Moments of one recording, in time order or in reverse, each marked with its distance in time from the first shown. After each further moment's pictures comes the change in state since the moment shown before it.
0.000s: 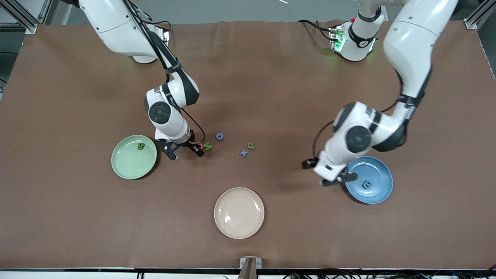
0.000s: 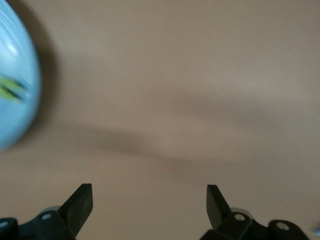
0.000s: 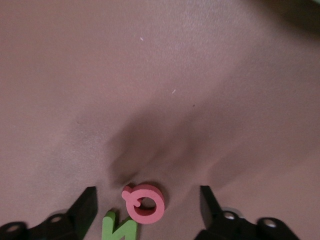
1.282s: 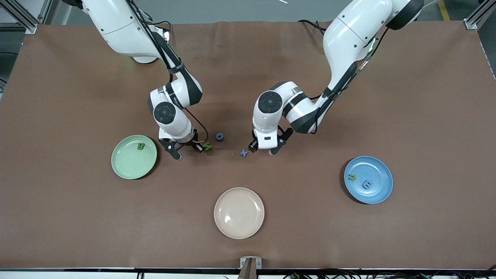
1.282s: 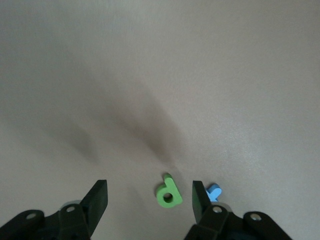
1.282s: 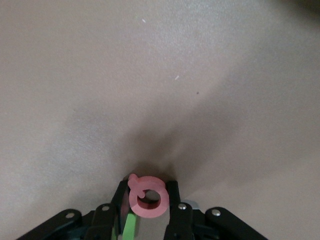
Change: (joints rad) left arm -0.340 0.140 0.030 0.056 0.101 0.157 -1.076; right arm 0.018 0.014 -0.008 0.018 0.000 -0.013 0.001
